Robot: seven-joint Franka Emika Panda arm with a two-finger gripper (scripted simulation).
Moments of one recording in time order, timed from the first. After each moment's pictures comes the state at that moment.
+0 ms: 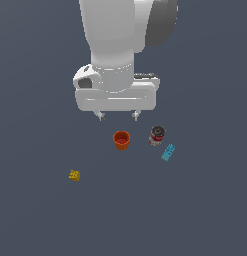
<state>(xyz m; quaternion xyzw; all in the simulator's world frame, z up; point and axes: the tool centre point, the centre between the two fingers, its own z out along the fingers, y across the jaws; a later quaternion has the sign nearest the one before) 0.039 -0.014 0.324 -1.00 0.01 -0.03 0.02</state>
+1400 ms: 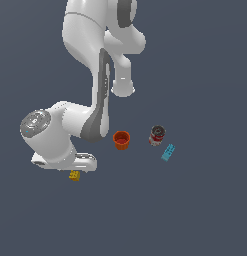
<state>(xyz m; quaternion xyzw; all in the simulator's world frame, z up) 0.110 -0.196 0.098 -1.00 0.03 0.00 0.00</state>
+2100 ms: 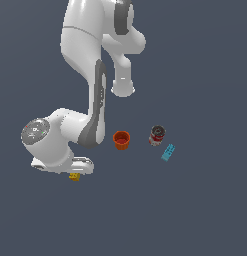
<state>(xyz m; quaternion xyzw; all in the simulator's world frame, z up) 0.109 -0.214 0.068 -1.00 0.03 0.00 0.00</state>
